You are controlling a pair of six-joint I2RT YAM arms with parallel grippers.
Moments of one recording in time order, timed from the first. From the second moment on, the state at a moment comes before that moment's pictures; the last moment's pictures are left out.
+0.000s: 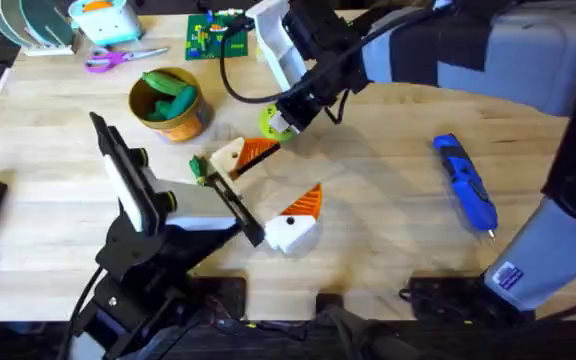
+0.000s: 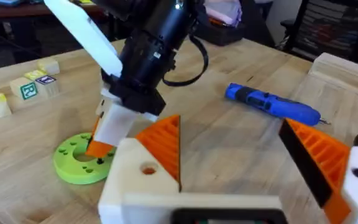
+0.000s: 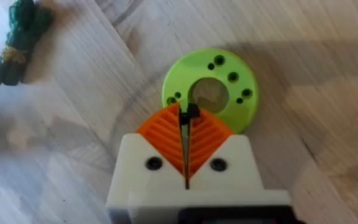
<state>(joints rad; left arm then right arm) -0.55 0.01 0.01 -0.06 0.34 -0.12 0.63 1.97 1.43 -0.57 -0.30 -0.21</state>
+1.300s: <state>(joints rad) -0.55 0.01 0.01 -0.06 0.34 -0.12 0.81 1.83 2.00 -1.22 -0.44 -0.27</state>
